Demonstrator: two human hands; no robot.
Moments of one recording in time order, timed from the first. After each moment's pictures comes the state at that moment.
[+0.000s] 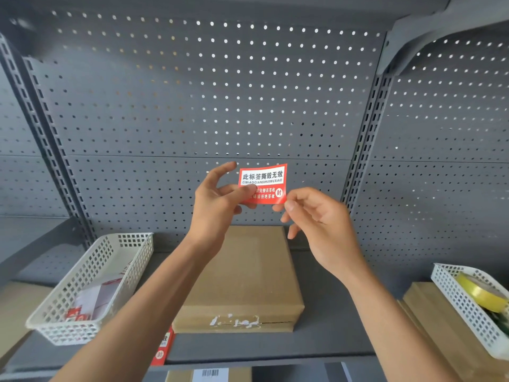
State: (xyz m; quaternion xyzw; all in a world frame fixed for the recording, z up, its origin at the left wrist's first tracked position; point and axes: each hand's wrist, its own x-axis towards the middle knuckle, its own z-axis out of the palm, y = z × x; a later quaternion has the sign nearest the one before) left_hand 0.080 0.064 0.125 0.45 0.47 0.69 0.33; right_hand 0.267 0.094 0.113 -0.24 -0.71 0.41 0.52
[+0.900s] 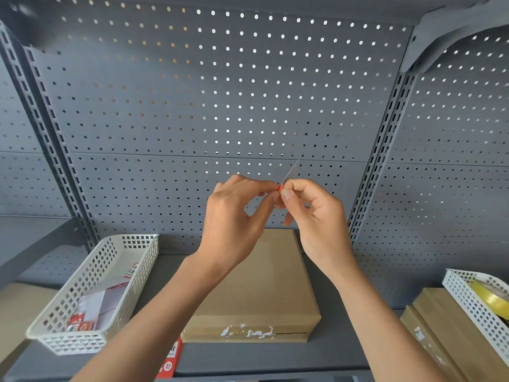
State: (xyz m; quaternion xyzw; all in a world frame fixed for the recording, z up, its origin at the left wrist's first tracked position) left_hand 0.075 0.057 0.118 0.65 0.48 0.58 -0.12; right_hand 0.217 0.105 0.116 -0.25 -0.70 0.37 0.56
